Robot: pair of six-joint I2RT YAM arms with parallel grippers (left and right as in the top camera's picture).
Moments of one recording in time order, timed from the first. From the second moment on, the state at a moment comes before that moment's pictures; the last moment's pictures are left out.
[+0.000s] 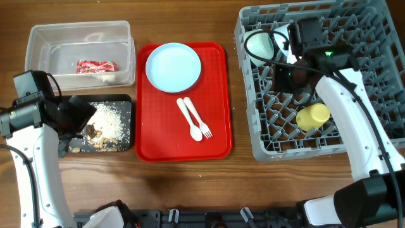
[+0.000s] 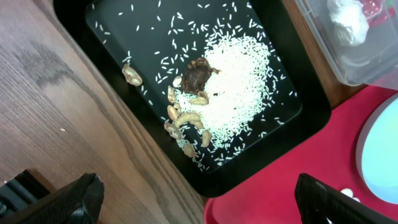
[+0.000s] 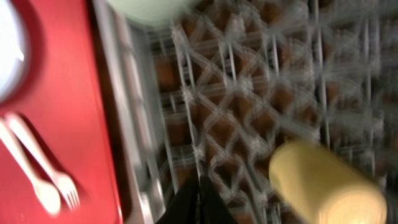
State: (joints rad) left arm 0.38 1.30 1.18 -1.20 -0.03 -0.62; right arm 0.19 1.61 1.50 -1.16 0.04 0.27
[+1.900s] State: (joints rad) left arm 0.38 1.30 1.18 -1.19 -0.03 -0.62; right arm -0.17 1.16 0.82 -1.19 -0.06 0.74
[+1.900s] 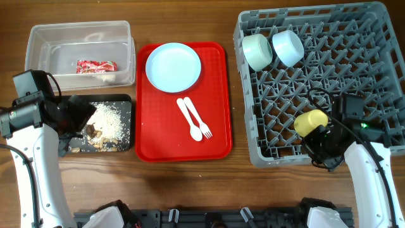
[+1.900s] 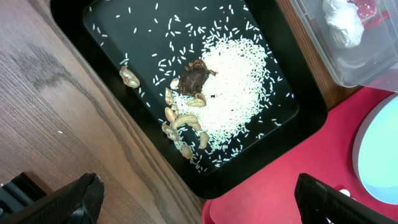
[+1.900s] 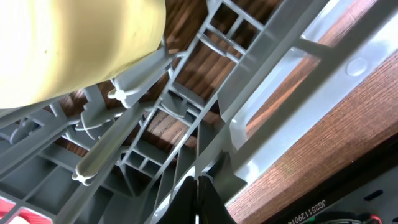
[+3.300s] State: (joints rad) left arm 0.28 1.30 1.18 -1.18 0.01 -0.59; right arm 0.69 1.99 1.30 -0.60 -0.10 0.11
